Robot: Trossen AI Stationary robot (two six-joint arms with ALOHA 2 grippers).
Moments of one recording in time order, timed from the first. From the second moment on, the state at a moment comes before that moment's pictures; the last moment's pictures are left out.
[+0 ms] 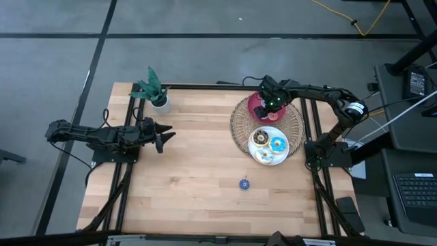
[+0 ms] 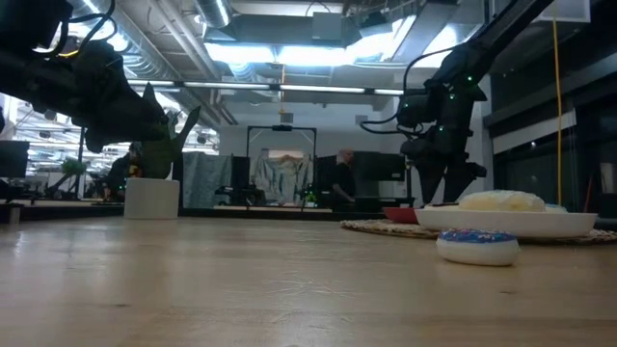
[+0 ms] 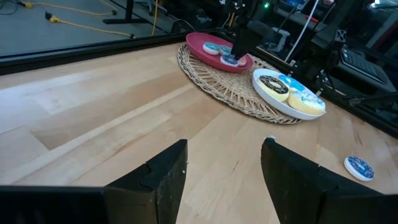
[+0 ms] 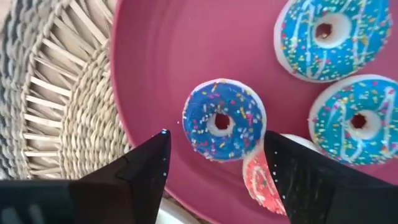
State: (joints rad) left arm -0.08 0.23 0.07 -0.12 -0.50 -0.54; right arm -0.73 1.65 0.99 -0.71 -0.13 0.31
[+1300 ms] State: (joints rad) left arm -0.08 0.23 0.07 -0.12 -0.50 -0.54; right arm -0.23 1.47 1.05 -0.79 -0.06 0.12
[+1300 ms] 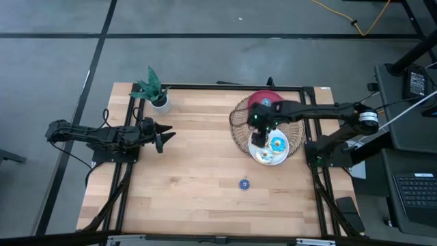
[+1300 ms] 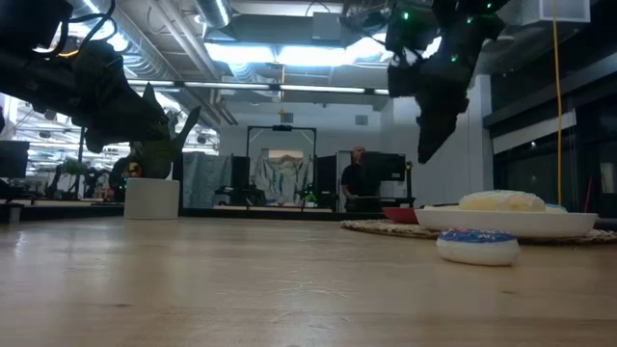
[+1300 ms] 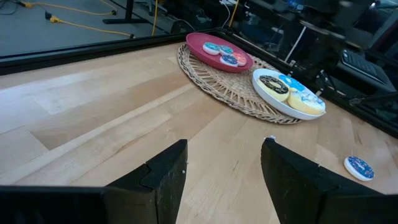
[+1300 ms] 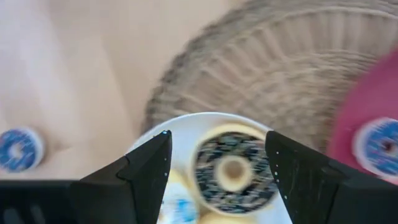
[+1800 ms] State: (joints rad) left arm -0.08 0.23 0.07 -0.12 -0.50 -0.54; right arm 0.15 1.48 1.05 -0.73 -0.06 0.13
